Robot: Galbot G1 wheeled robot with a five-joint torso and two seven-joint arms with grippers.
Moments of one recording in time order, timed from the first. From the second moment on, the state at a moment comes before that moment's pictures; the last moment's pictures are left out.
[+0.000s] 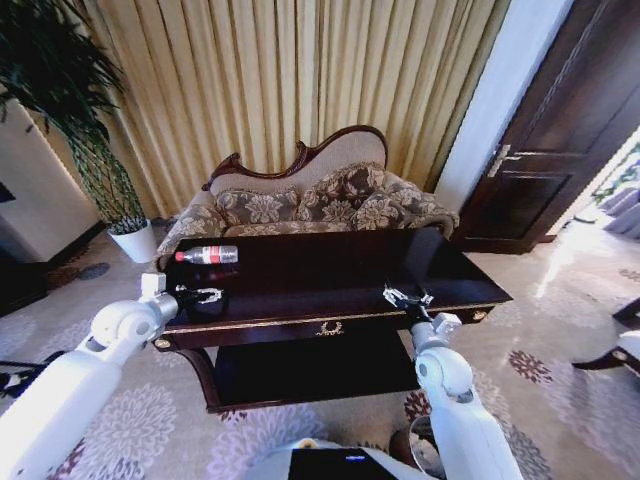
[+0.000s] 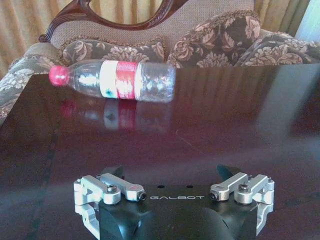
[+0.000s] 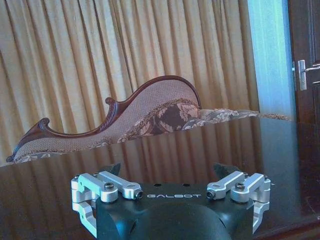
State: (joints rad) left arm 1.14 -0.68 -0.51 -1.95 -1.04 0.71 -0.15; right arm -1.35 1.36 0.62 2.02 0.41 -0.24 0.12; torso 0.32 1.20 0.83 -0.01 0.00
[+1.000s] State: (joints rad) left arm 1.19 -0.76 -0.66 -2.10 -0.99 0.71 -0.19; right arm -1.33 1.36 0.63 2.01 0.45 -0.25 0.12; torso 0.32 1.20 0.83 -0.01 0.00
